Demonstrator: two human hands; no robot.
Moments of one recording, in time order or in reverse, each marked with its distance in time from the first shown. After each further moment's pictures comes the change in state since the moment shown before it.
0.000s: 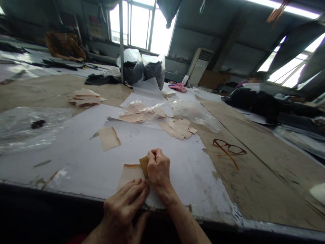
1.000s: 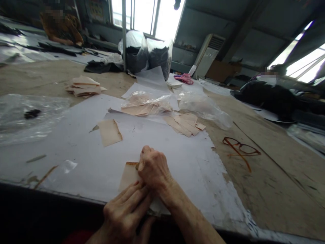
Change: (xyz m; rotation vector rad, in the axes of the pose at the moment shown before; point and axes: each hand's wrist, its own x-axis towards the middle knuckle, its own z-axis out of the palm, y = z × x) left_hand -0.003 -0.004 0.012 -0.029 0.134 -0.003; right_hand 0.003 -0.004 0.012 -0.394 -0.220 -0.462
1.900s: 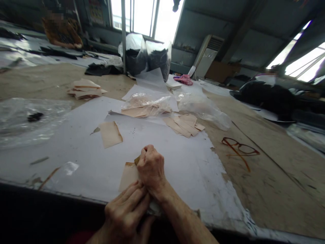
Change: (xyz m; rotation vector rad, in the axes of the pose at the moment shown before) left_hand -0.001 0.001 -0.002 0.009 -0.031 -0.016; right_hand 0.010 -0.002 0.019 0.128 0.228 0.249
